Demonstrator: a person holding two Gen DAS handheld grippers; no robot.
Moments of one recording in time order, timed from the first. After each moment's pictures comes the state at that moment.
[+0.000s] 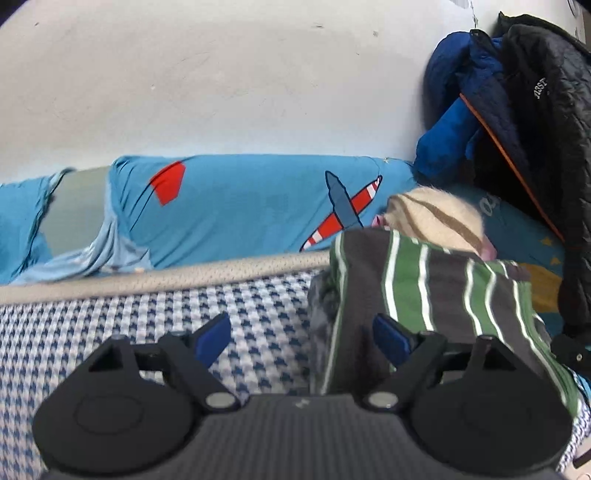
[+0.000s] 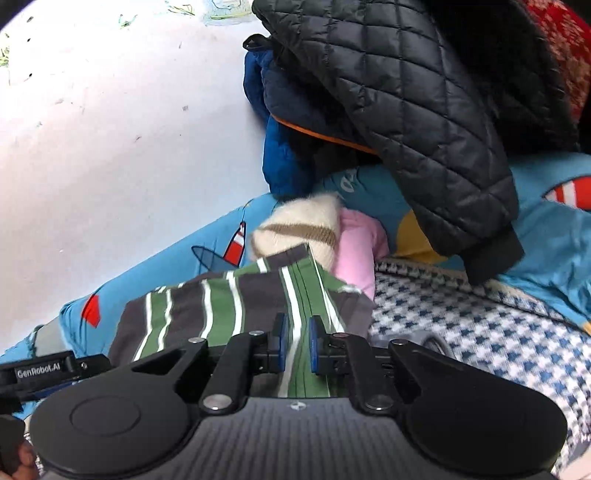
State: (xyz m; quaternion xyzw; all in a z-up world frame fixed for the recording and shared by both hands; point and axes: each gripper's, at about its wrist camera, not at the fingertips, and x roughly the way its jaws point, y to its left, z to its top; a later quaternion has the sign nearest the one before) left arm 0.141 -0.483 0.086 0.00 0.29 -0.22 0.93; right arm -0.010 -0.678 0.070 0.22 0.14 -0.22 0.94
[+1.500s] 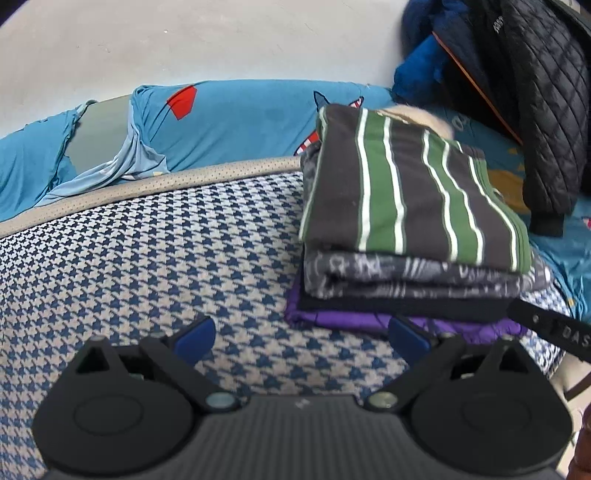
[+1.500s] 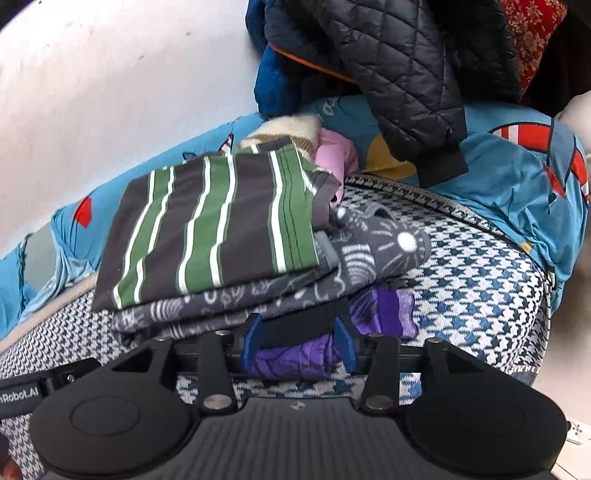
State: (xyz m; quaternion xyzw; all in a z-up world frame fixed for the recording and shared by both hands) left arm 0.039 -0.433 0.068 0.05 0.37 -0.24 0.90; right arm -0.073 -0.618 0.047 0.19 0.27 -0.24 0.91
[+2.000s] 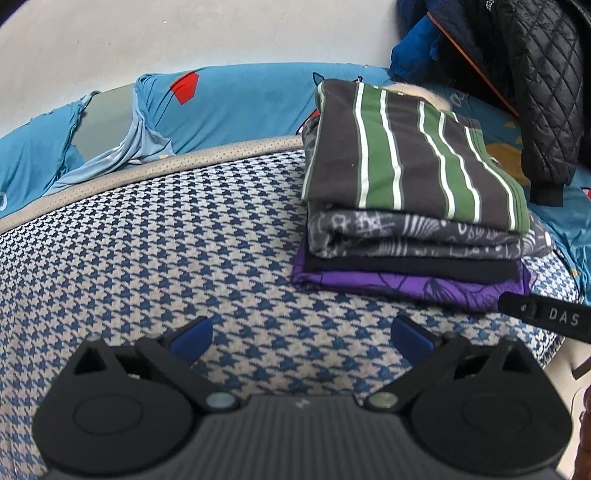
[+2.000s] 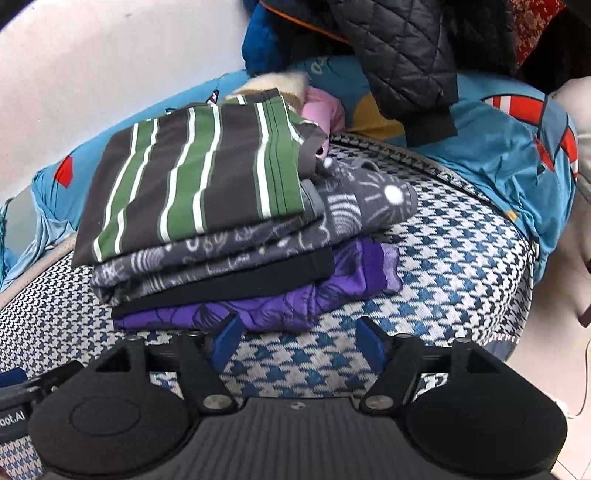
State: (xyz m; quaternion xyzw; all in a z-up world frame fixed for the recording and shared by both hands) left arm 0.020 -0.421 0.060 0.07 0.39 -0.23 0.89; right arm -0.074 -0.613 0.038 0.19 0.34 -0.25 0.89
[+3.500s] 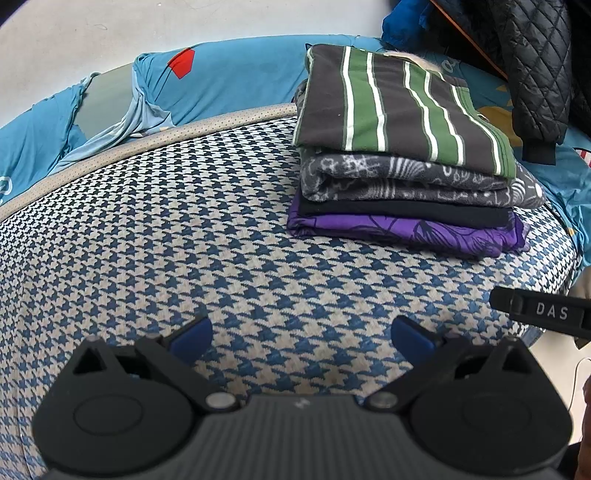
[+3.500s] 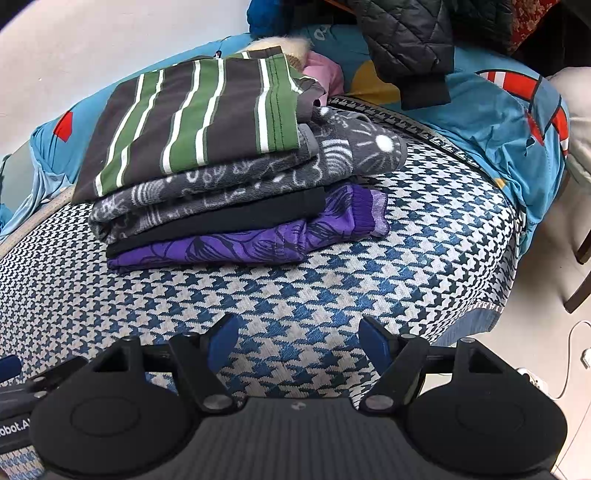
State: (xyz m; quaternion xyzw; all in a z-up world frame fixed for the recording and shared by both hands) left arm -0.016 -0.413 0.053 0.10 0.42 -0.23 0.87; right arm -0.092 -0.597 0.030 0.17 0.39 -0.25 0.87
